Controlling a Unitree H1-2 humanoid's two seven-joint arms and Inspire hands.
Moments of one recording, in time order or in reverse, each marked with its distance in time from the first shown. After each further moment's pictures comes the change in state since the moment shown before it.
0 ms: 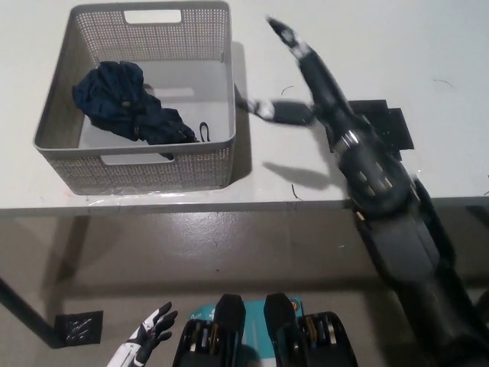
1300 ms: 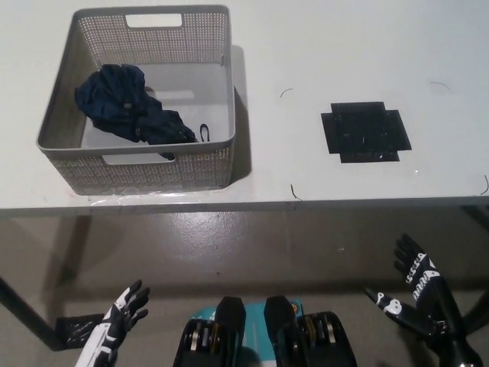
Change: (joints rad) left_arm -0.041 -0.055 0.116 0.042 -0.045 -0.002 0.016; right_arm 0.659 -0.045 -0.197 -0.043 0.449 -0.337 0.131
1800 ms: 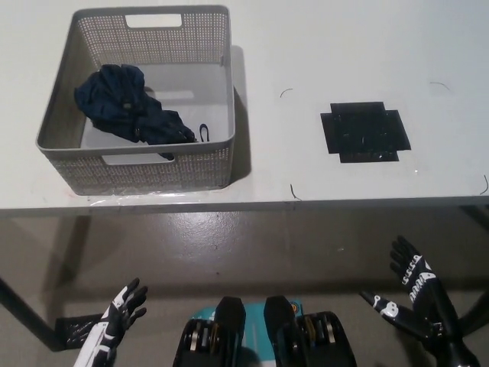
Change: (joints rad) left_arm -0.001 -0.009 0.005 -0.003 0.000 0.002 0.005; right_arm -0.003 -0.004 0.015 0.022 -0.008 -0.019 0.005
